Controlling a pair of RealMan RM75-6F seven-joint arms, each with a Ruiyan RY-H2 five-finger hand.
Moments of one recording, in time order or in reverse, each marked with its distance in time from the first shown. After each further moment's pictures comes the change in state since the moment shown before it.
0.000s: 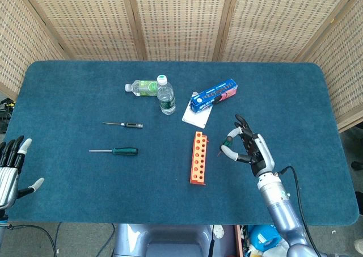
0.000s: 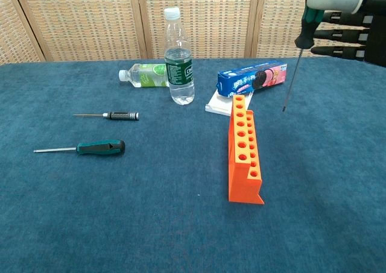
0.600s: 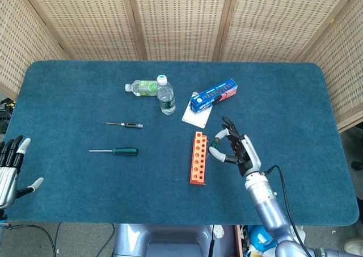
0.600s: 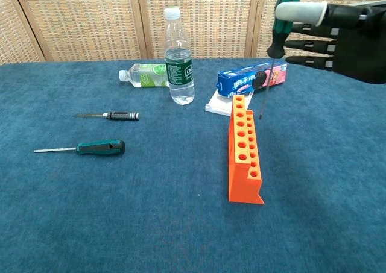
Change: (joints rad) left arm 0.000 0.002 -0.001 0.000 -0.004 -0.003 -0.006; right arm 0.068 -0.094 -0.012 0.024 0.042 0.011 -0.042
